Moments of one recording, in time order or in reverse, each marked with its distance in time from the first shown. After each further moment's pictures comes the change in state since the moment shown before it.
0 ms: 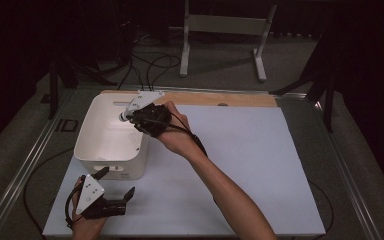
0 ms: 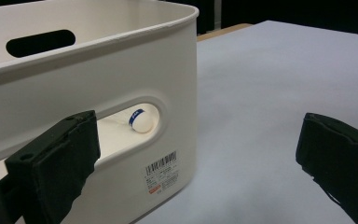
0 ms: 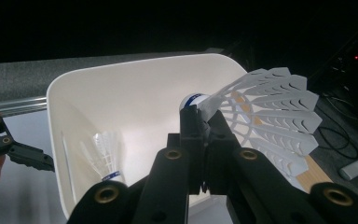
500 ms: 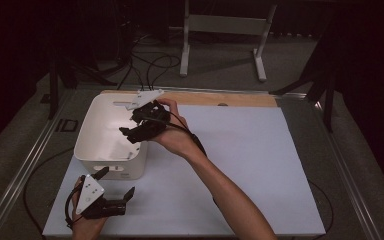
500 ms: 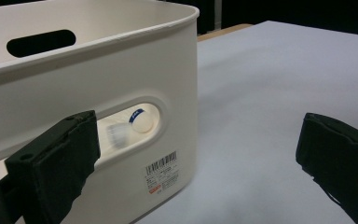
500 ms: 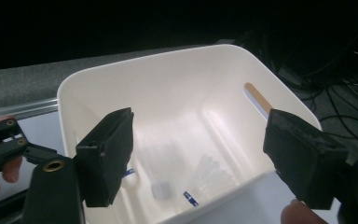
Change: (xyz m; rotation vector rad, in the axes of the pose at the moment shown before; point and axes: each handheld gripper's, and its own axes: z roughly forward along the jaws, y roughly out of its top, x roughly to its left) left arm 0.000 0.000 0.000 -0.001 -0.001 -0.005; right arm -0.003 -0.003 0.005 0.022 0.049 0.079
